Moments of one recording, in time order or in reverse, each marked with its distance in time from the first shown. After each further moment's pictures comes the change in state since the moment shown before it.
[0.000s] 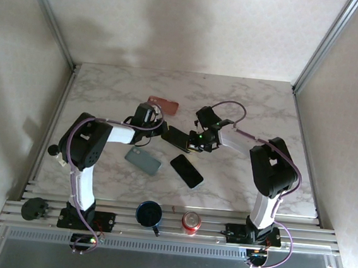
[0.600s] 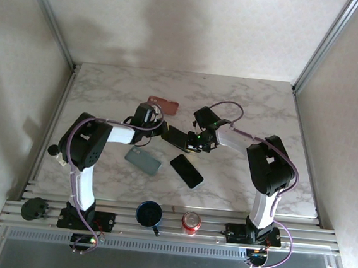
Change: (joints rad) left arm 0.000 0.000 0.000 0.001 0.000 0.000; right arm 0.011 0.027 0.011 -0.004 0.011 0.000
